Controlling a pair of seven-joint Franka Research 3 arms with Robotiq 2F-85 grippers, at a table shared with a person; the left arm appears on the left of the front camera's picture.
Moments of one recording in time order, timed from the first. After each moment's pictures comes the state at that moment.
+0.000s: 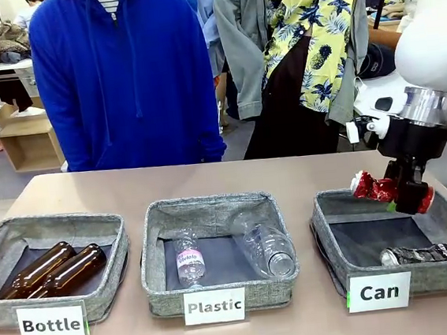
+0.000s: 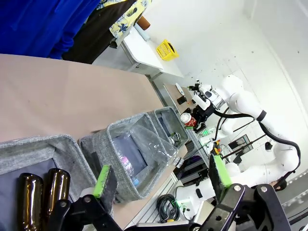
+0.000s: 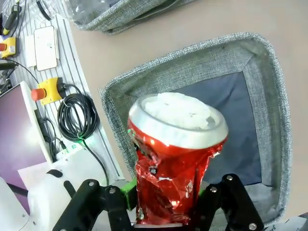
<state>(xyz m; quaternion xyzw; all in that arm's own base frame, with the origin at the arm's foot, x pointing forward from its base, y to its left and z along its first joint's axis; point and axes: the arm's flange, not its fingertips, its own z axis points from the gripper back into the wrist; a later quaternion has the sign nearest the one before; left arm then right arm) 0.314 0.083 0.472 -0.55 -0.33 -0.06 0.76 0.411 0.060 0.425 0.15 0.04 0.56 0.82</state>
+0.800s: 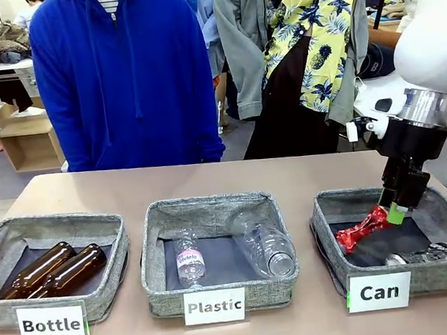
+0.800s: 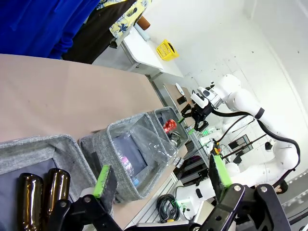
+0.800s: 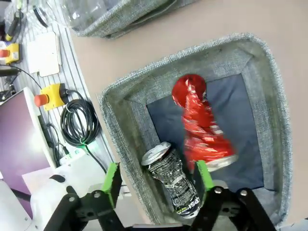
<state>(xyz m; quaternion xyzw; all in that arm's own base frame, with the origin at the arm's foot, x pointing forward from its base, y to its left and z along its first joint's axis) 0.314 0.083 0.472 -0.55 -0.33 -0.06 0.76 0.418 0.056 0.419 0.17 0.04 0.54 0.82</state>
